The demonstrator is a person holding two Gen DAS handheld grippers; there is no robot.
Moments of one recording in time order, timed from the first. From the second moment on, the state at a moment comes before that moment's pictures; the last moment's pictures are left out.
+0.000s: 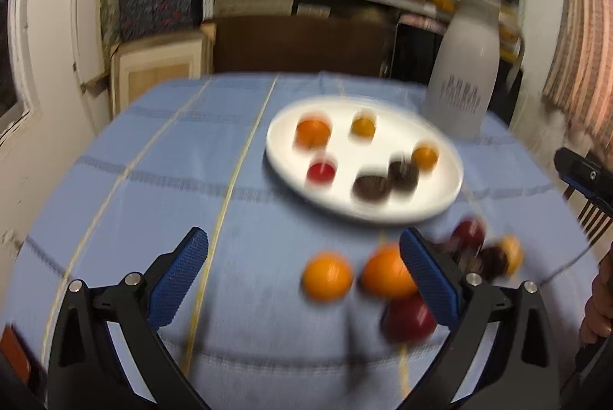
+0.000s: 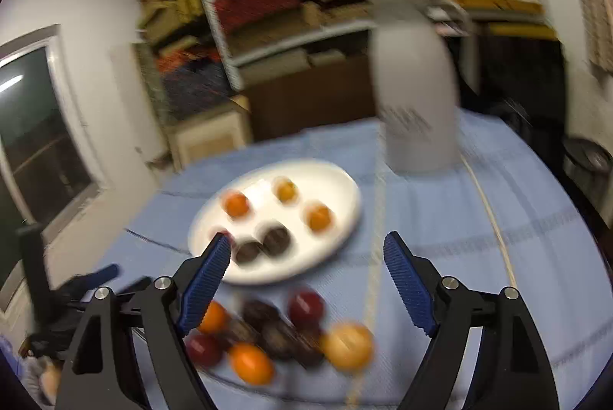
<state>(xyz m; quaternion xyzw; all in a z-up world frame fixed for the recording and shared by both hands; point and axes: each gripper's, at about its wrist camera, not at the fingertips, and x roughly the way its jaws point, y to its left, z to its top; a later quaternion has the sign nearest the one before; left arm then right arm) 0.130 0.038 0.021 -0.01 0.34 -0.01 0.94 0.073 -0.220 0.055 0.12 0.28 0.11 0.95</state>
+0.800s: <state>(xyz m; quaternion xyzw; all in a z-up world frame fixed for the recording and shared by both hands) 0.112 0.021 -0.003 0.04 0.37 -0.01 0.93 0.076 -0.252 -0.004 0.16 0.39 0.07 0.90</state>
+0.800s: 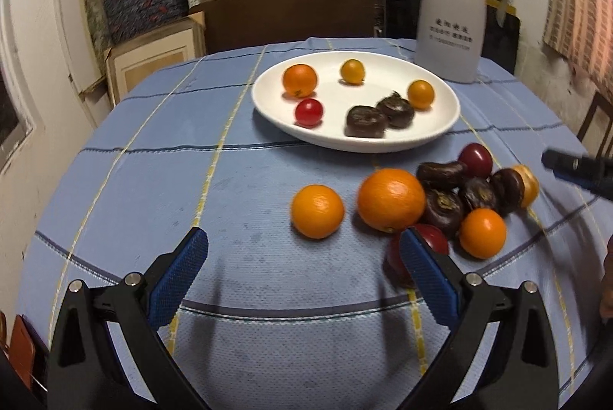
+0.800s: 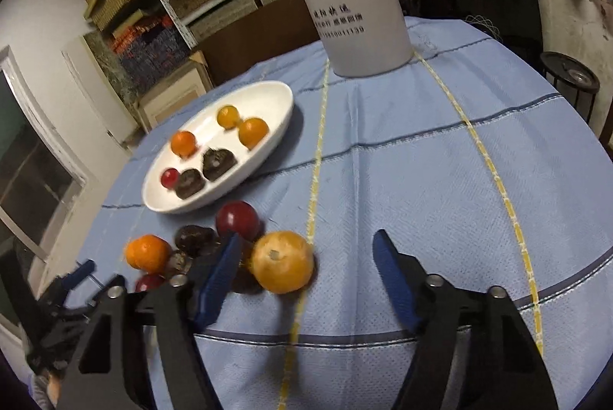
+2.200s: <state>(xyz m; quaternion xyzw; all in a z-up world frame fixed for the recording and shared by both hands) 0.154 0.043 -0.019 0.01 0.40 -0.02 0.91 0.094 -0.205 -0.025 0.02 0.43 0.09 0.90</state>
